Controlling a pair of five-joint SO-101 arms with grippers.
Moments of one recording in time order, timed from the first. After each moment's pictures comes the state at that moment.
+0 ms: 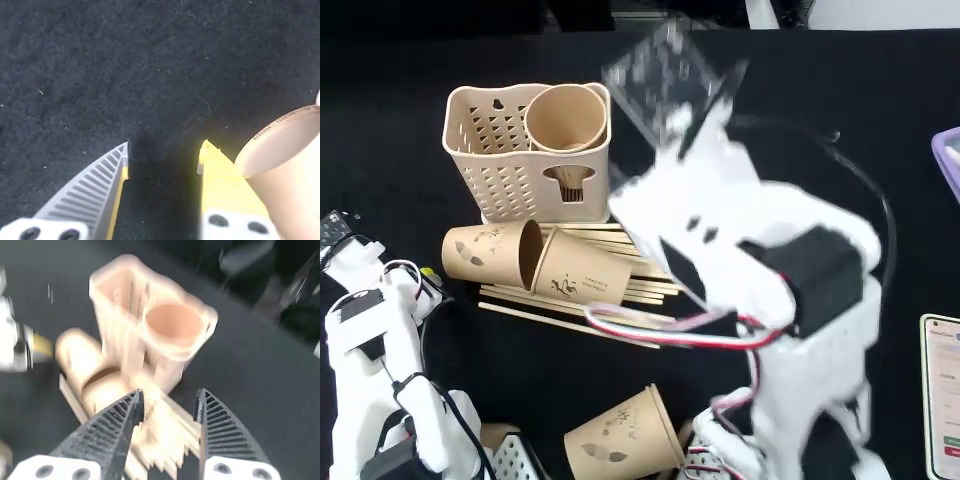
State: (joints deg) left arm -35.8 -34.6 67.1 37.8 11.5; right arm -30.7 -25.3 -24.1 99.4 12.8
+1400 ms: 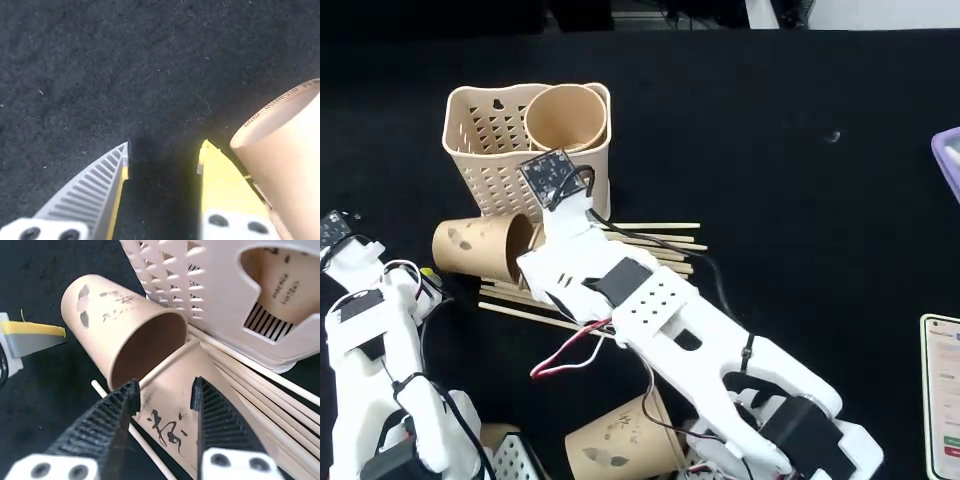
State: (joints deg) left arm -35.8 -34.6 67.1 37.8 11.5; right arm -45.2 -18.6 42.0 34.0 -14.4
